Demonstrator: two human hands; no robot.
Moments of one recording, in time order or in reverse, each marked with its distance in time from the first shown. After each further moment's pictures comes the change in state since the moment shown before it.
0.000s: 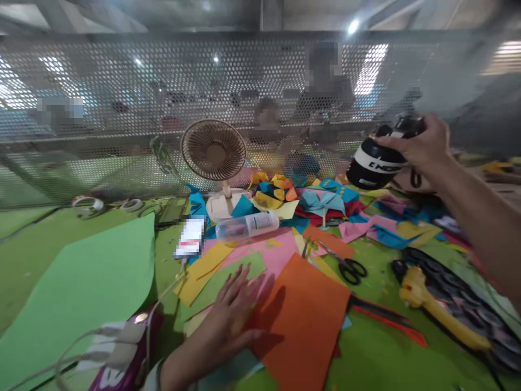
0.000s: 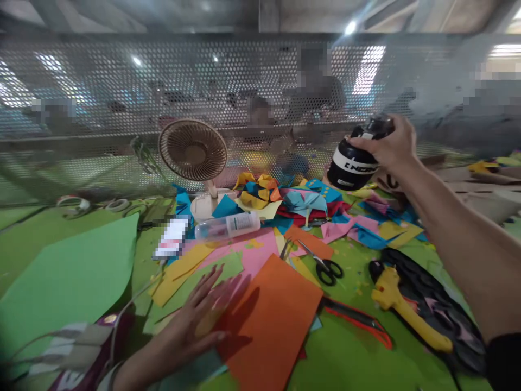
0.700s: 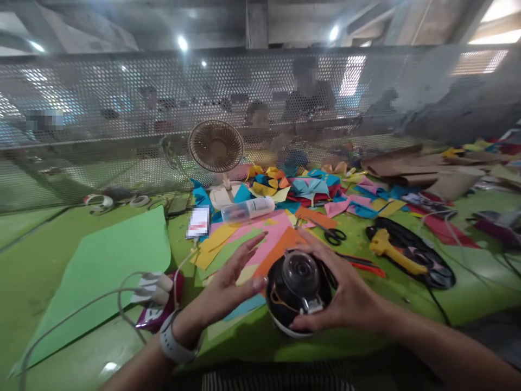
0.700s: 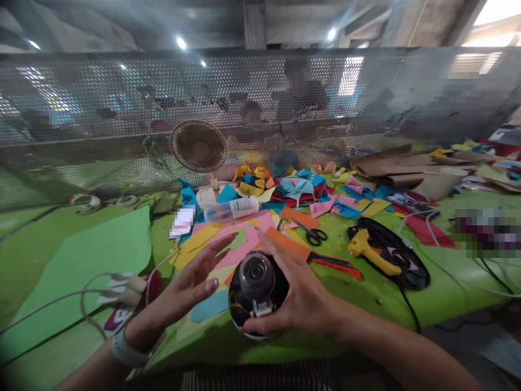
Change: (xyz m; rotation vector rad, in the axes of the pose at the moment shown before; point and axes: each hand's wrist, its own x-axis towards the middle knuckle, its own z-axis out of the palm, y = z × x) left_hand -0.025 0.052 -0.033 -0.730 0.057 0.098; right_hand -0.307 -0.155 -0.124 0.659 -0.886 -0.200
